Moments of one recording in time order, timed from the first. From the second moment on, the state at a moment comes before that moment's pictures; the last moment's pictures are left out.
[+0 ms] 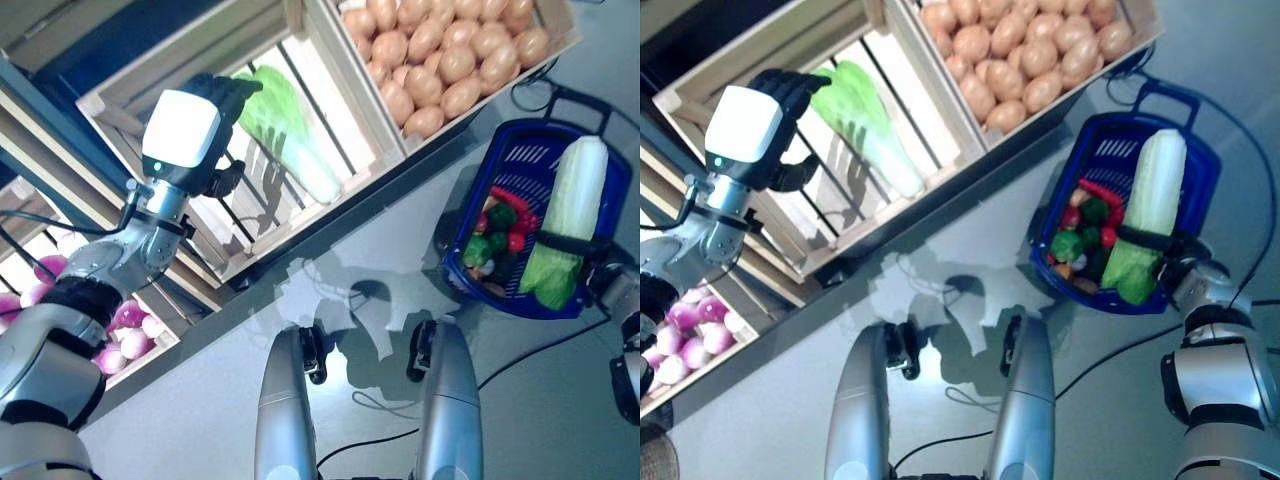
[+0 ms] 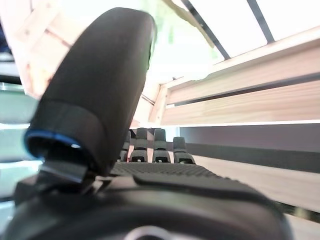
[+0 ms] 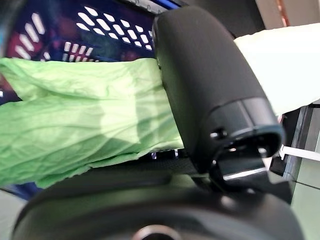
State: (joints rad) left arm -1.00 0.99 -0.76 0.75 0.54 -0.36 0.78; right arm -0.99 -0.85 0.22 1.34 0.83 0.16 0.09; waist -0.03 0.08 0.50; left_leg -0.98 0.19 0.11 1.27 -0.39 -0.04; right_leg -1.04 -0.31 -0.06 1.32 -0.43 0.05
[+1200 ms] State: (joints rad) left arm -1.37 1.04 -1.21 0.93 0.78 -0.26 0.77; right arm -1.19 -0.94 0.40 1.27 1.03 0.18 -0.04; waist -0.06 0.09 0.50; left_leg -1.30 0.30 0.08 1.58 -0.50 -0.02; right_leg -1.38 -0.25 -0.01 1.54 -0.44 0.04
